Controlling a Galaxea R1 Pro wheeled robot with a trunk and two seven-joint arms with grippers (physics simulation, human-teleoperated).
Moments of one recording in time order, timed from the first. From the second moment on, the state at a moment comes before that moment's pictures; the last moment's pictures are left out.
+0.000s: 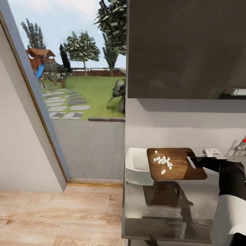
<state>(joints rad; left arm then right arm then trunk) -0.36 0.02 -0.35 0.08 0.21 -0.49 0.25 -0.78 -0.13 -0.70 -1.12 0.76 0.57 0.81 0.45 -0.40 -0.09</state>
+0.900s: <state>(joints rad) -0.36 0.01 -0.35 0.07 0.21 -0.49 0.25 -0.79 -0.09 -0.70 -1.13 0.76 0.50 0.80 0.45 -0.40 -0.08</state>
